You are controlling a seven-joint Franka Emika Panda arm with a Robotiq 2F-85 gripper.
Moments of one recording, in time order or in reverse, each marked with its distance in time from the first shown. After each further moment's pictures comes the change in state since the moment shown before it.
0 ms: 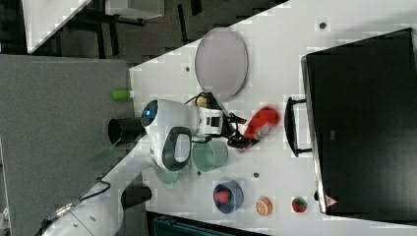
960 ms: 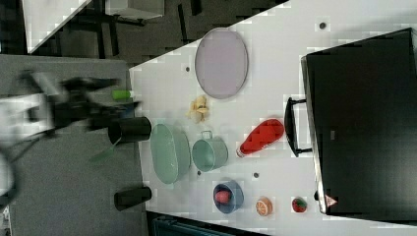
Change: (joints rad) arm 0.032 -0.433 0.004 0.548 -0.085 -0.514 0.000
